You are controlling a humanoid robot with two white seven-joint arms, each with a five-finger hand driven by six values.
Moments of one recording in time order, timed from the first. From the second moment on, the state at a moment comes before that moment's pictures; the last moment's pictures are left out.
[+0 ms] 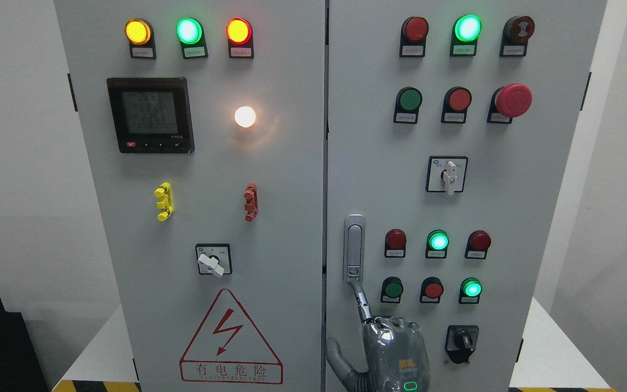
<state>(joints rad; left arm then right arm) 0.06 -0.08 0.00 0.00 0.11 -0.13 -0.07 -0.32 0.14 0.30 -1.59 1.35 0.09 -0.26</state>
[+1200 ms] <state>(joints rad) 0.06 -0.08 0.00 0.00 0.11 -0.13 -0.07 -0.31 0.14 0.30 -1.62 1.35 0.09 -0.27</state>
